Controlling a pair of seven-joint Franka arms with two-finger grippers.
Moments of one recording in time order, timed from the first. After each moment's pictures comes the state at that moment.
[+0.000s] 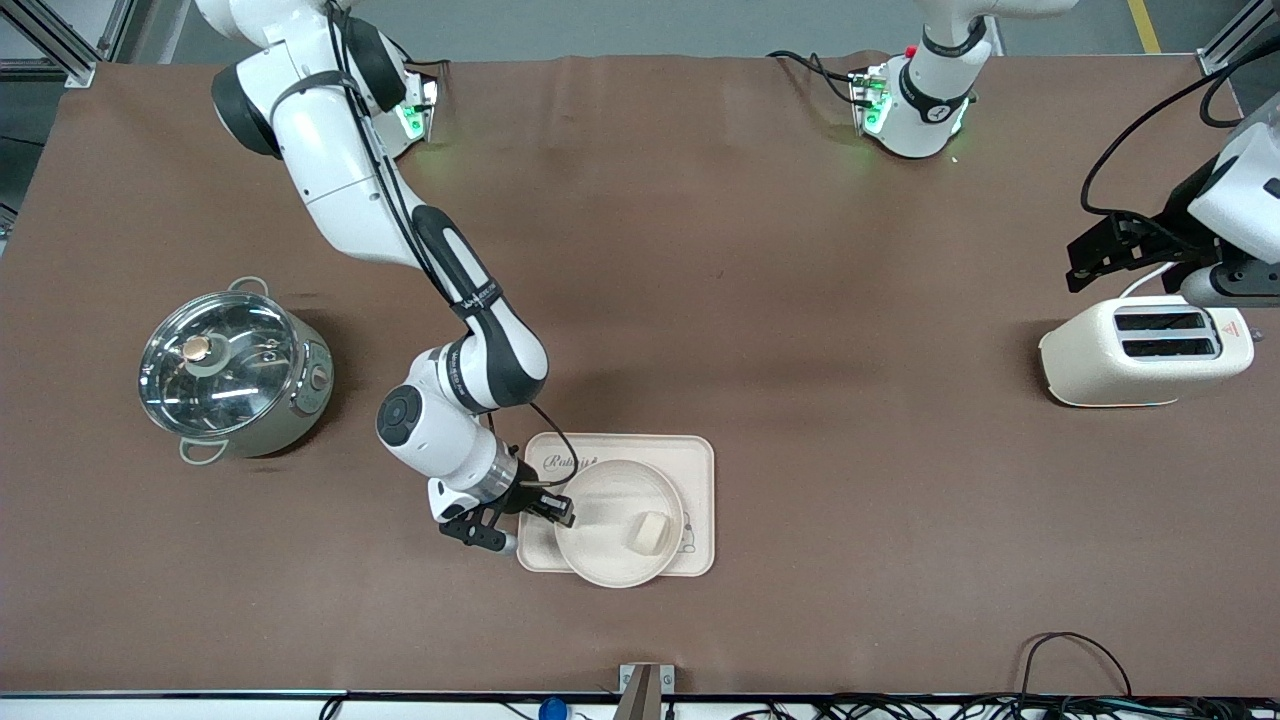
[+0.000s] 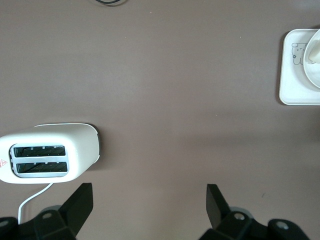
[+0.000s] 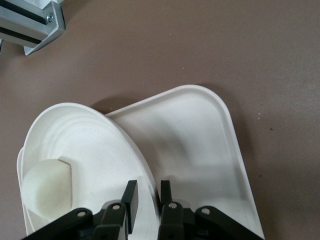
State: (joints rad) left arm -0.16 0.07 0.04 -1.45 0.01 1.55 -0.08; right arm 0.44 1.02 0.00 -1.20 0.52 2.59 0.36
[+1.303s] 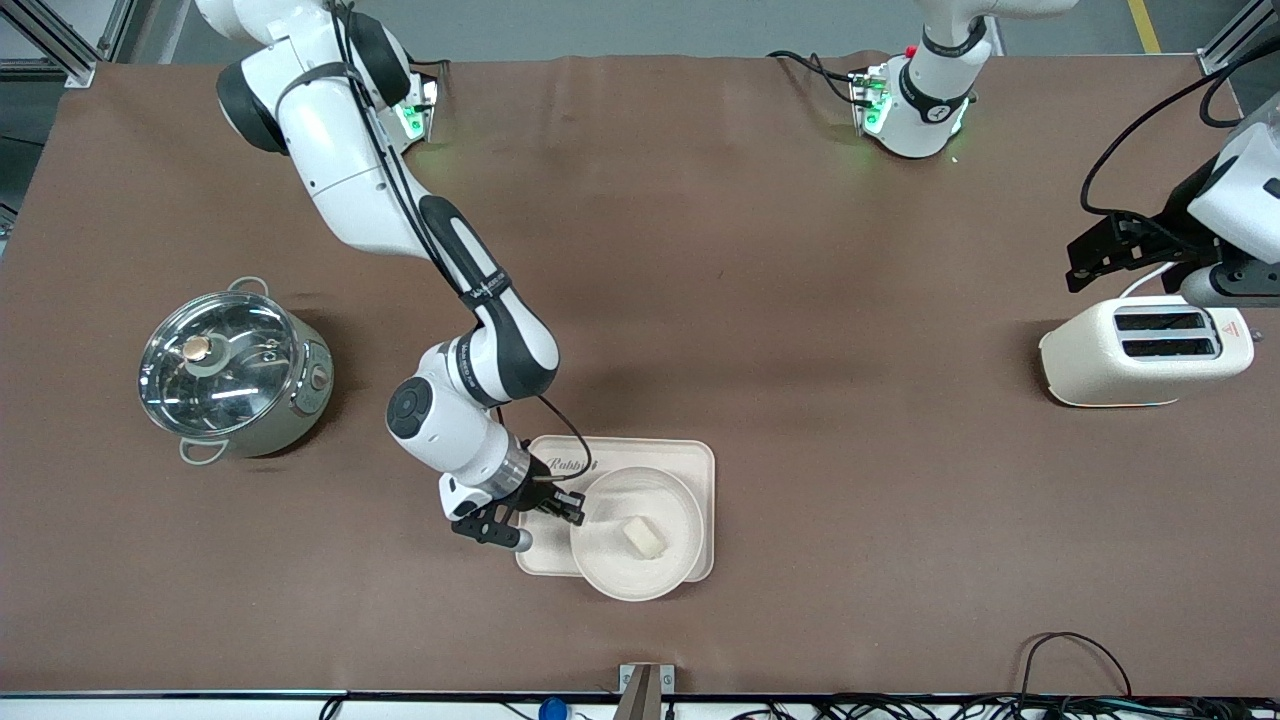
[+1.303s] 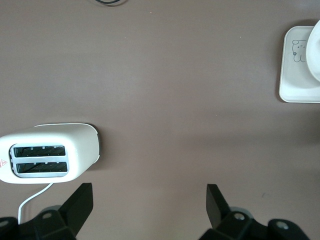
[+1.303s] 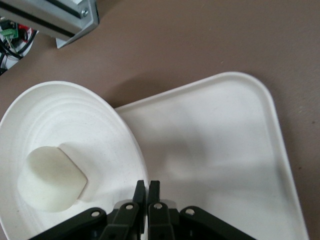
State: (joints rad) left arm -0.16 0.07 0.04 -1.45 0.01 1.55 -0.08; right arm 0.47 1.01 0.01 -1.18 0.52 2.58 0.35
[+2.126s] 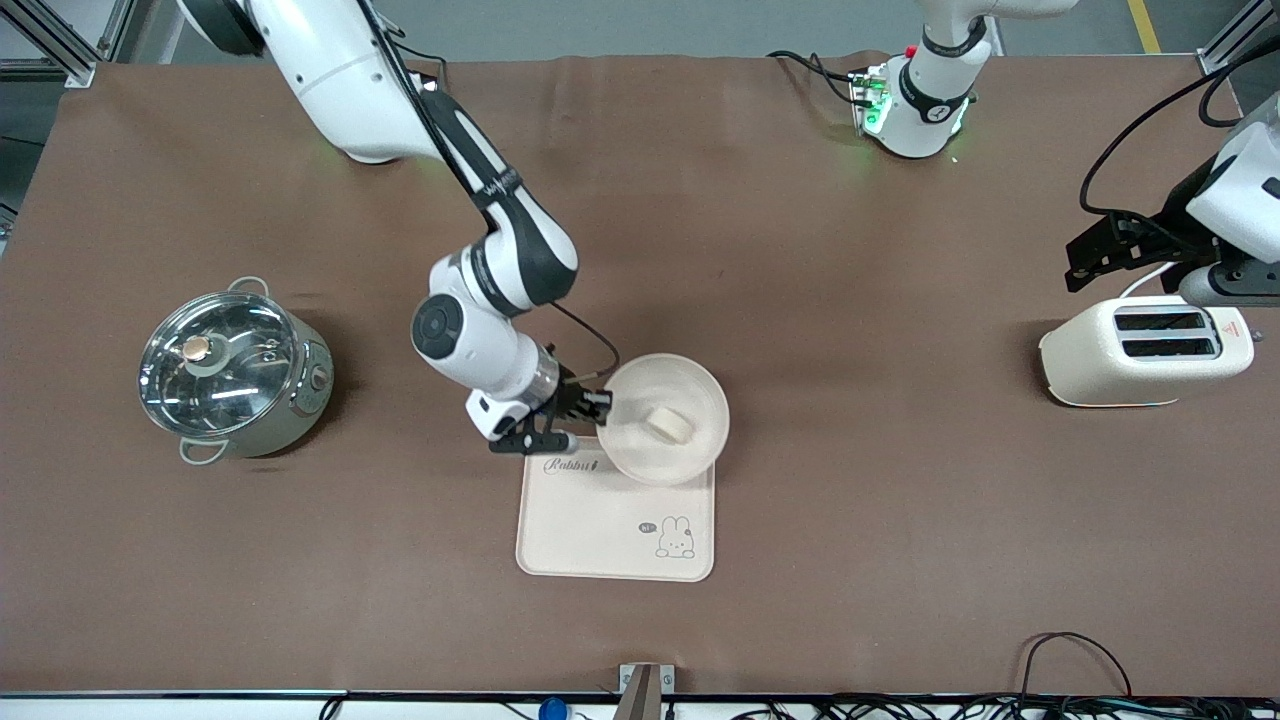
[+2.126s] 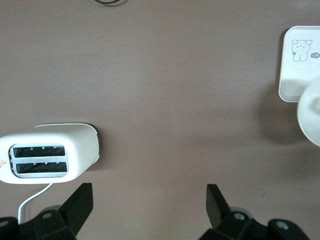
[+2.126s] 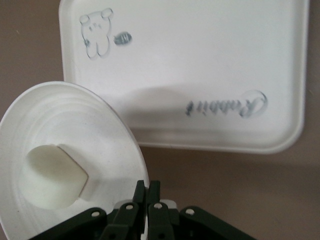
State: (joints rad) left arm -0.16 0.07 0.04 -1.45 0.01 1.55 -0.08; right arm 0.57 0.60 0.01 -1.69 0.52 2.48 0.25
